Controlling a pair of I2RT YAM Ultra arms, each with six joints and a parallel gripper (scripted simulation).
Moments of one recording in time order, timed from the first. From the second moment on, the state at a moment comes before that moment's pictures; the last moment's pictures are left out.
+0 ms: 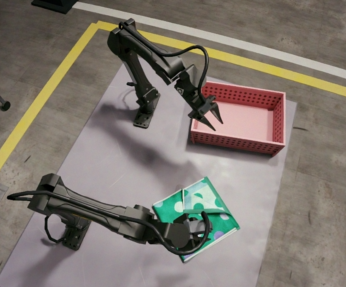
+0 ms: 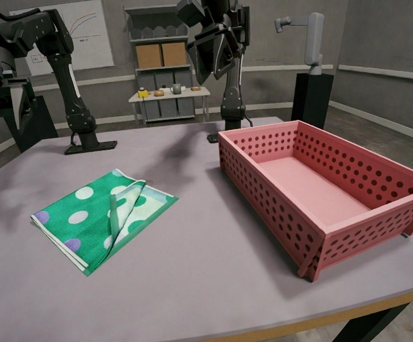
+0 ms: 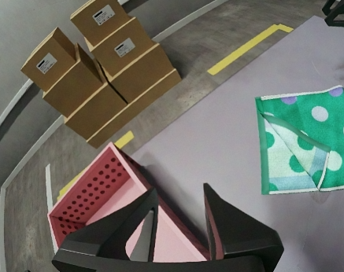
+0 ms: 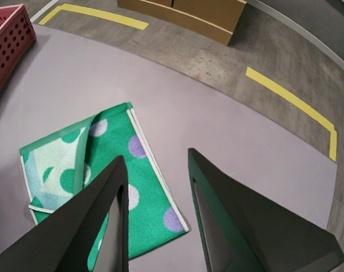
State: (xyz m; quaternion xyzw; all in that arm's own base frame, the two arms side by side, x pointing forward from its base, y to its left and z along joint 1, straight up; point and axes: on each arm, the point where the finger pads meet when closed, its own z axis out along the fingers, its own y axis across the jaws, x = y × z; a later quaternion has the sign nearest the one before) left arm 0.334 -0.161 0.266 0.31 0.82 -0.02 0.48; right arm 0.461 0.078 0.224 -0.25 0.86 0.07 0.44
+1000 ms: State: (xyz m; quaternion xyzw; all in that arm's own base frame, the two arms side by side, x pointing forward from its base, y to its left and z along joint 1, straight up) left arm 0.309 -0.320 0.112 0.57 0.81 -0.03 0.14; right arm 0.540 0.156 0.029 -0.43 0.88 0.11 0.17
